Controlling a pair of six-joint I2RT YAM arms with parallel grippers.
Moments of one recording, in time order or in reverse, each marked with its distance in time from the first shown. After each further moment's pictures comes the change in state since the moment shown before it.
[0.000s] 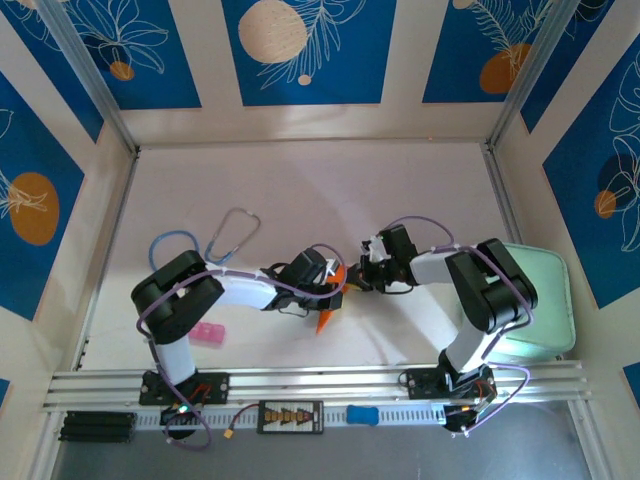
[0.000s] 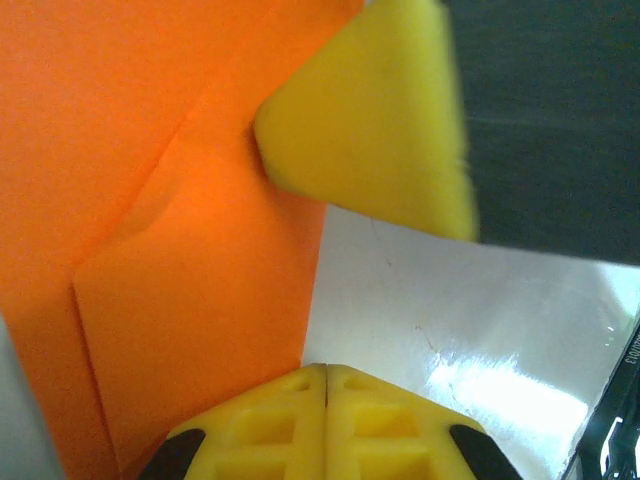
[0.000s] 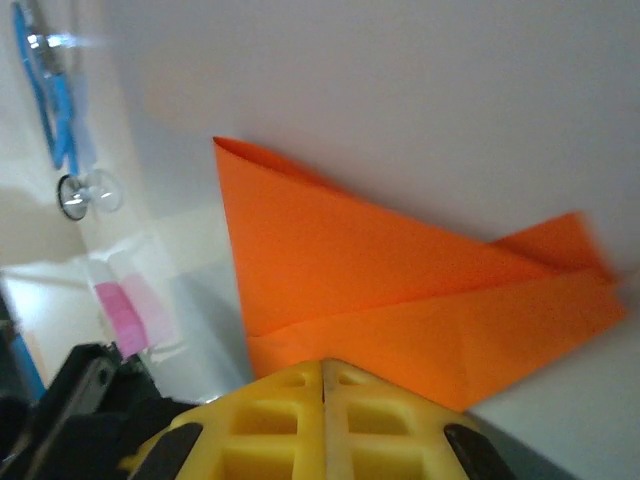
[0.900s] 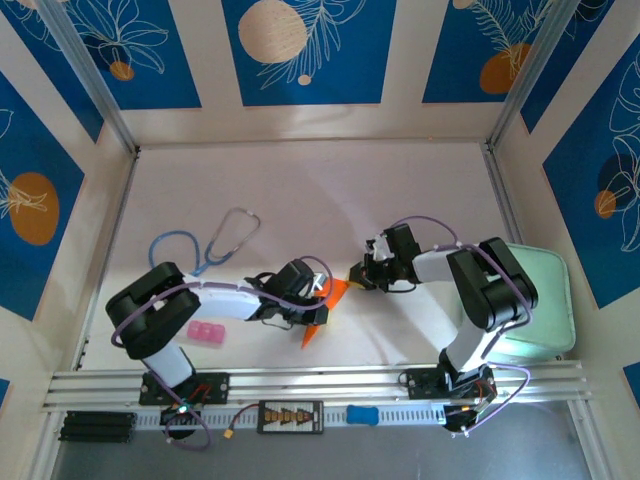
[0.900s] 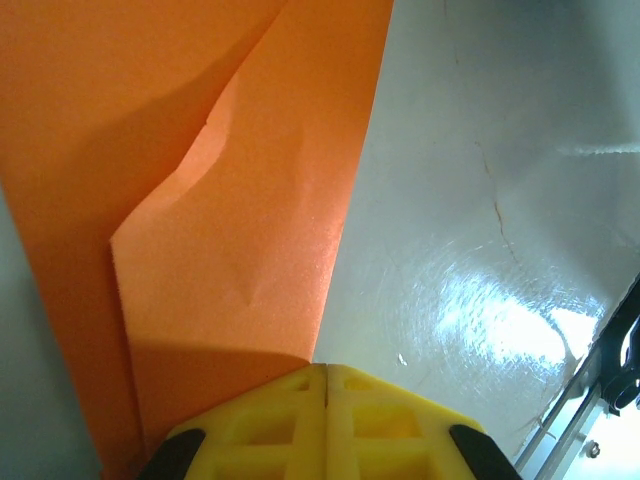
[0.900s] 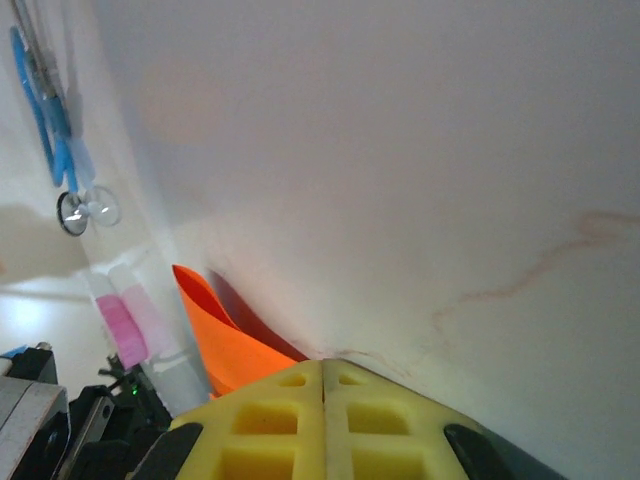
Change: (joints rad) left arm -0.011 -0.150 -0.135 -0.103 0.035 0.003; right arm -0.031 -0.029 0.004 -0.039 0.014 -0.007
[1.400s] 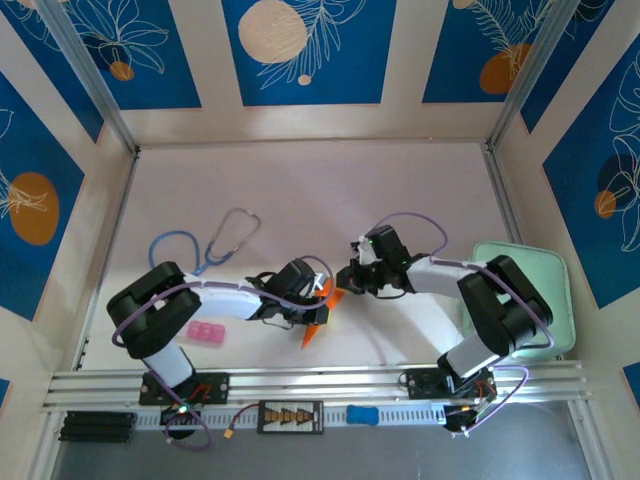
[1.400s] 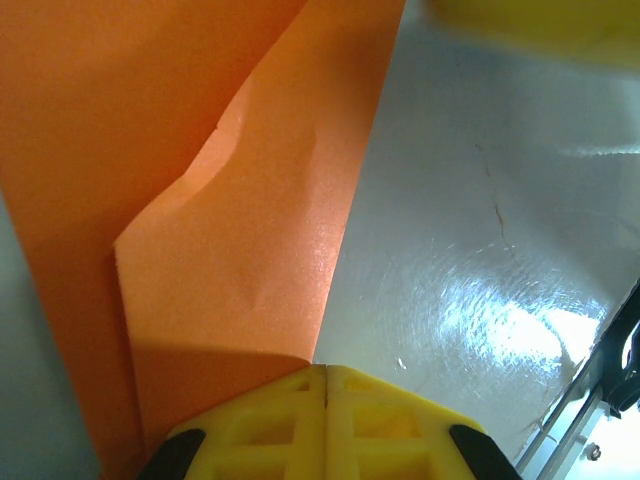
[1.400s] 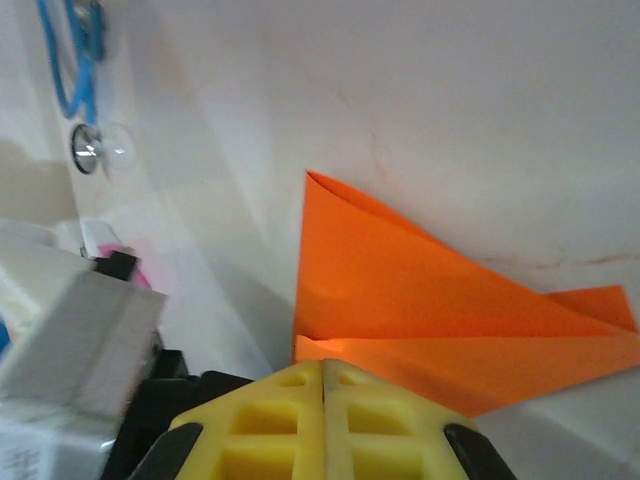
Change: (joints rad) left arm -0.001 0.006 0.011 -0.007 -0.005 -0.001; right arm 0.182 -0.111 0.000 -0.036 0.083 0.037
